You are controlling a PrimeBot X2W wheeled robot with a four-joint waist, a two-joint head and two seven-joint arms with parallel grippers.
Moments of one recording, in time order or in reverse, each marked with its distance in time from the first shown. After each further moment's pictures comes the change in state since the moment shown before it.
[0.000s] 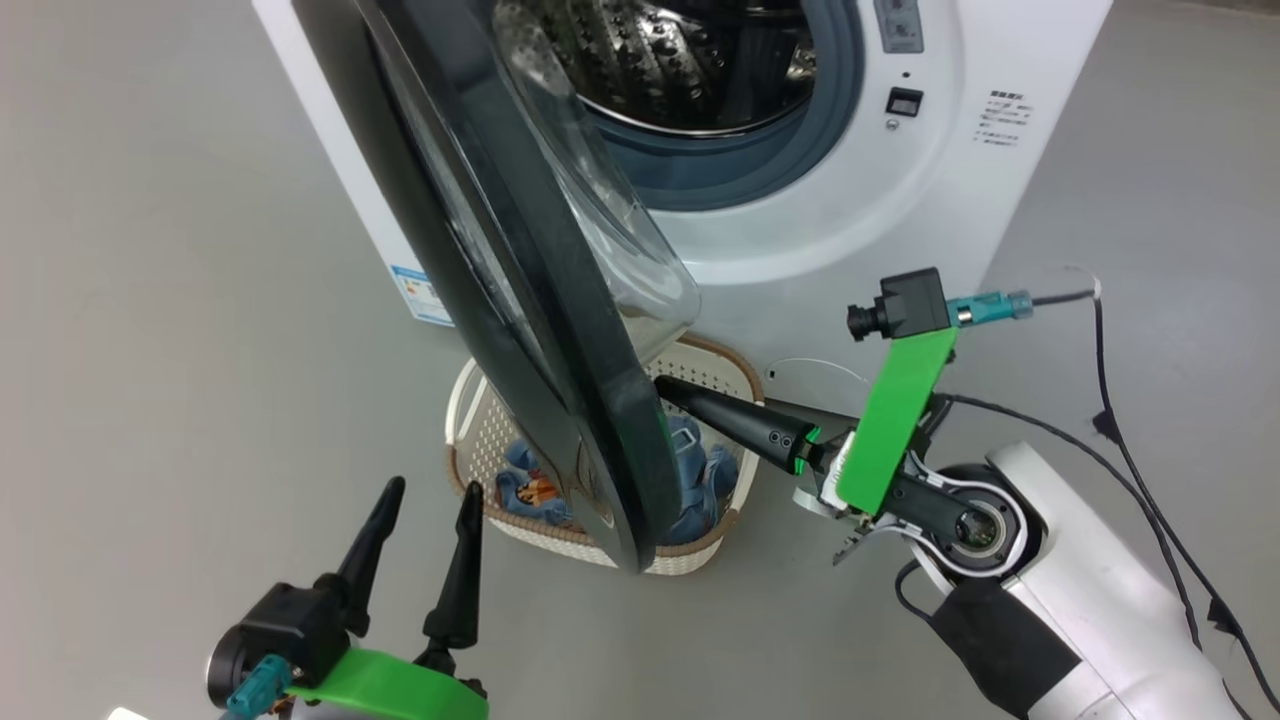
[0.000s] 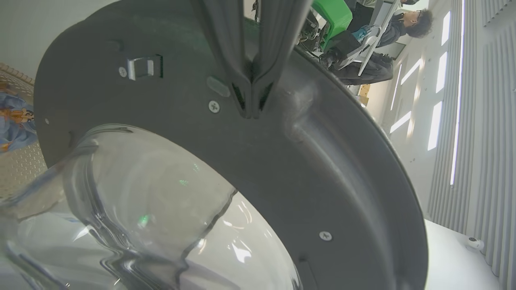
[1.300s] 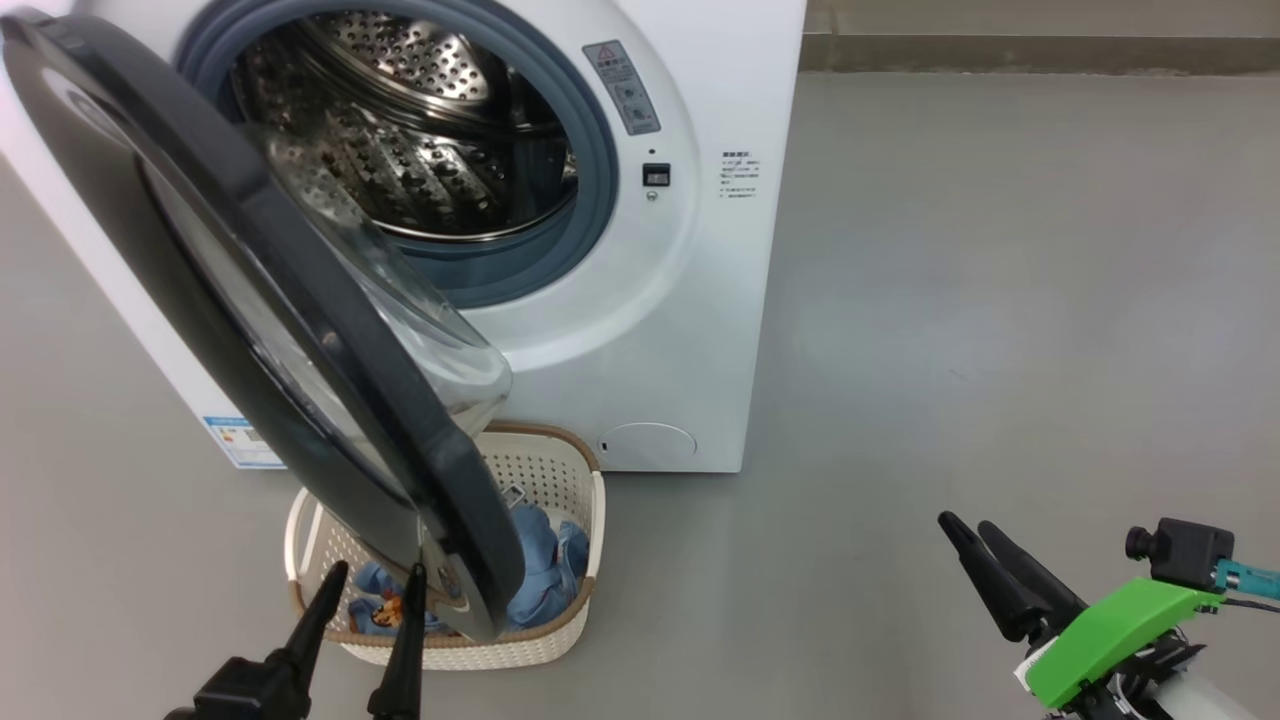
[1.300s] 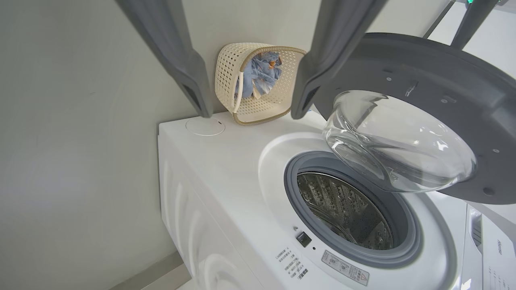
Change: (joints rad) left arm 0.119 0.070 0.045 0.009 0.019 0.000 0.000; right arm 0.353 -0.324 0.092 0.090 -0.192 0.000 -0.691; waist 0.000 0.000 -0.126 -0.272
